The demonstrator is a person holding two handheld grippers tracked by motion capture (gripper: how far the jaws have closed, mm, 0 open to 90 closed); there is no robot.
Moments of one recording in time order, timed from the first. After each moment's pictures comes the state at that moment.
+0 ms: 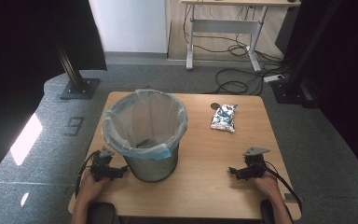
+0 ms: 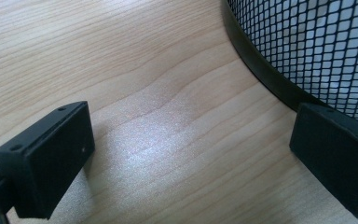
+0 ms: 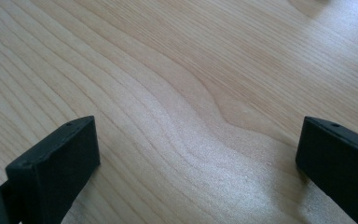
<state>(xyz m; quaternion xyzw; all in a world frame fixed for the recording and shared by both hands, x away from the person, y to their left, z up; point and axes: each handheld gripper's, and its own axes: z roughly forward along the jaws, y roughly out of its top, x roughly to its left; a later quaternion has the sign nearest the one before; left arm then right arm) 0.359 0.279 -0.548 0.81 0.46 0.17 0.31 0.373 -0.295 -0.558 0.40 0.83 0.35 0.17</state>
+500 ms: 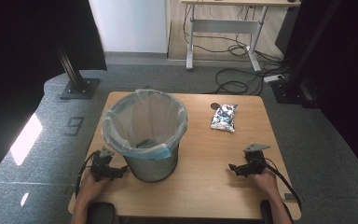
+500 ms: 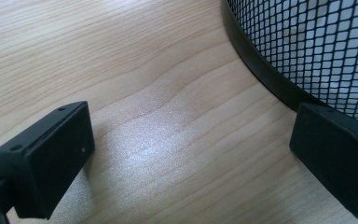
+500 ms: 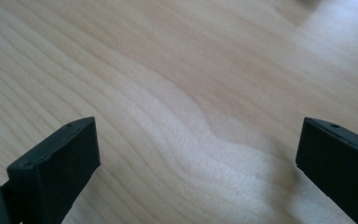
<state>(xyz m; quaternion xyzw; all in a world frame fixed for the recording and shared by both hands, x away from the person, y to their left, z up) 0.359 0.279 -0.548 0.81 0.46 0.17 0.31 0.382 -0.294 -0.548 0.42 0.82 0.35 0.16</state>
